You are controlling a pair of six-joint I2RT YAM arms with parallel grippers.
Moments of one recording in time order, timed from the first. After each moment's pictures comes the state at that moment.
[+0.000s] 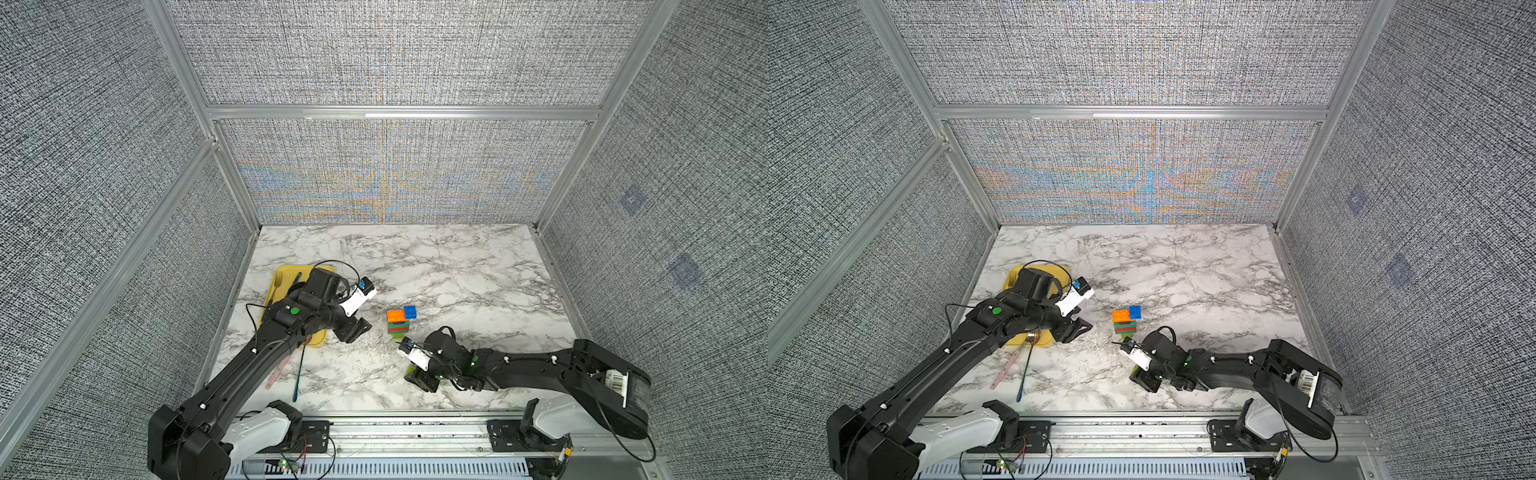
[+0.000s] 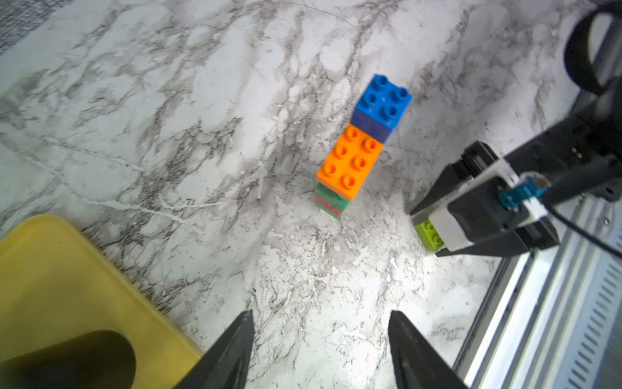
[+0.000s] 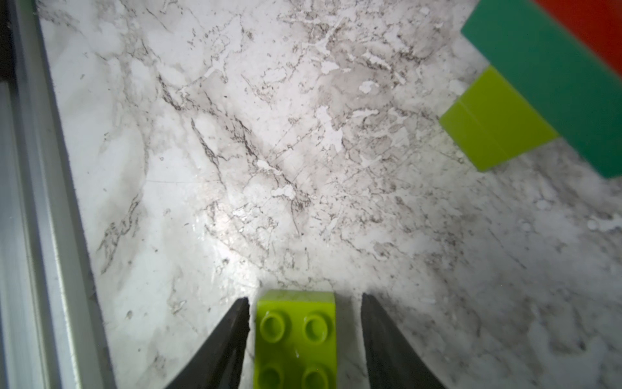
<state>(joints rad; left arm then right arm) -0.52 1.12 0.94 -0.77 0.39 0.38 1.00 1.43 0.50 0.07 -0.17 -0.03</state>
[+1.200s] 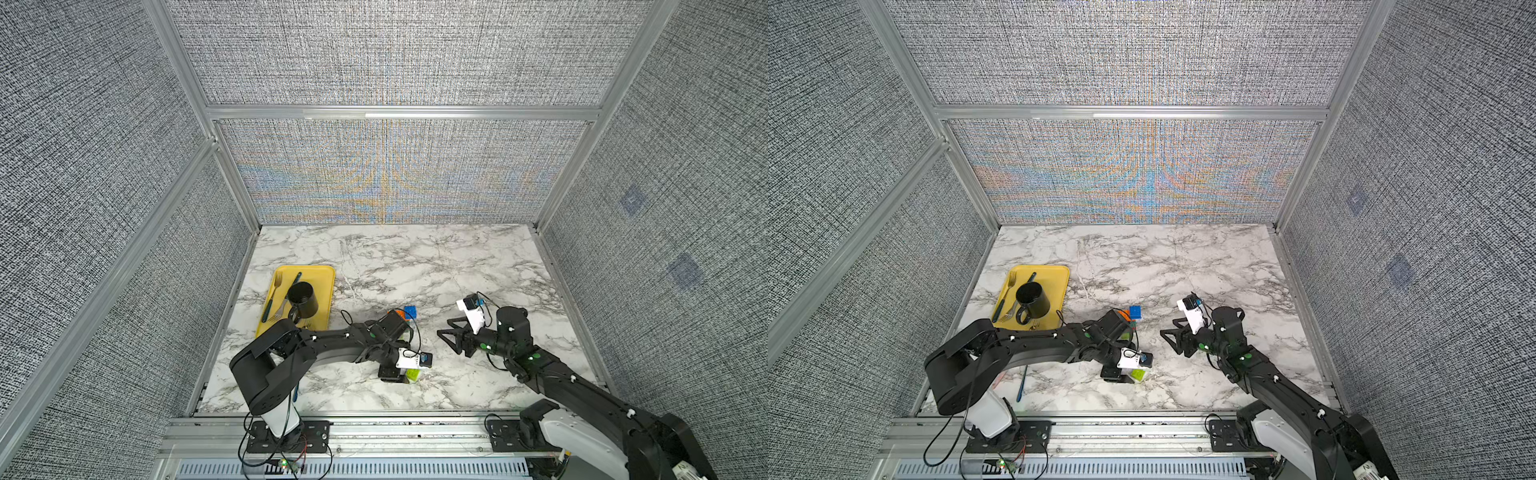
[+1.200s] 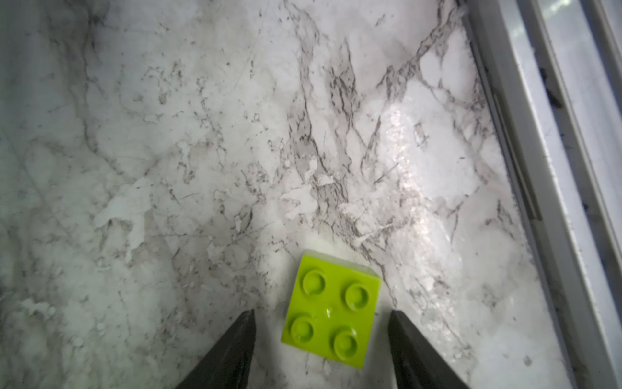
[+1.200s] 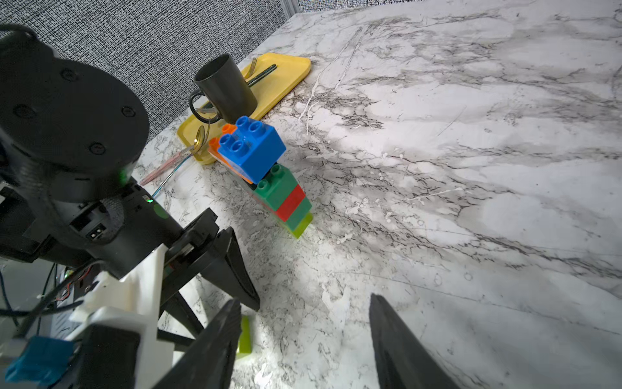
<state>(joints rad) -0.96 1.68 0.79 -0.24 0.43 0.80 0.42 0.97 0.33 0.18 -0.53 0.15</state>
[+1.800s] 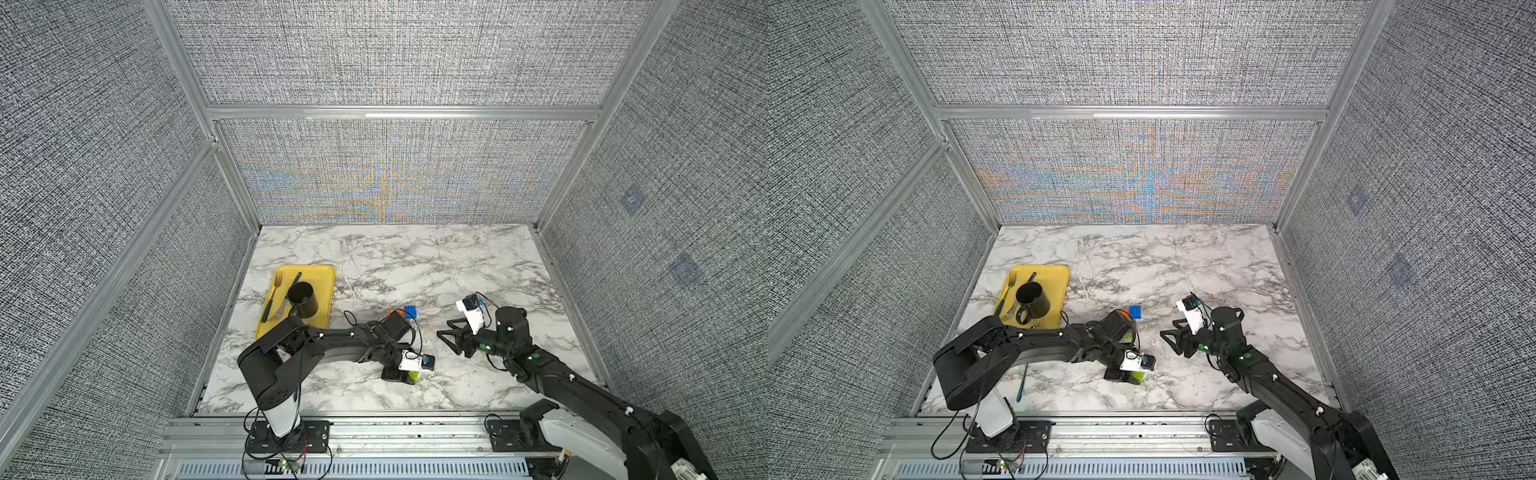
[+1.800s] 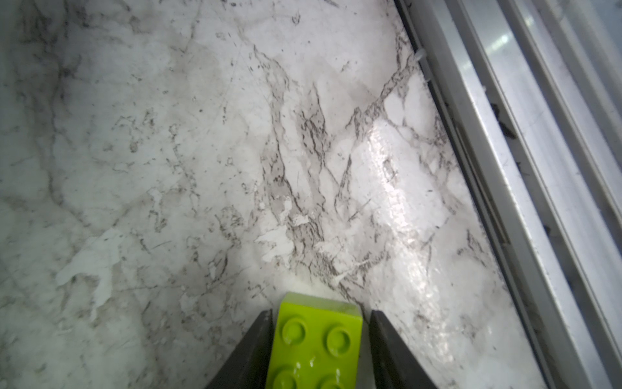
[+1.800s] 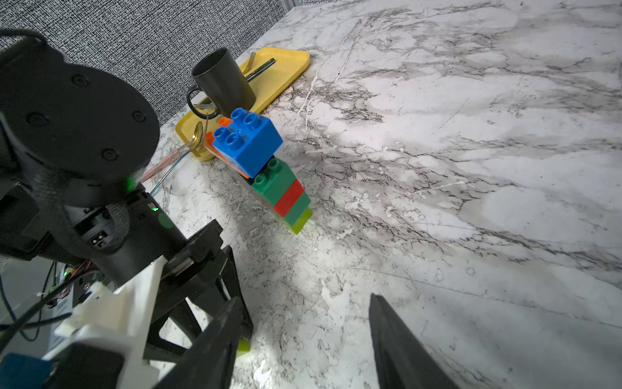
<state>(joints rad) -0.96 1.72 0.81 -0.23 0.51 0.82 0.42 0.99 0.33 0.18 -0.53 0.15</state>
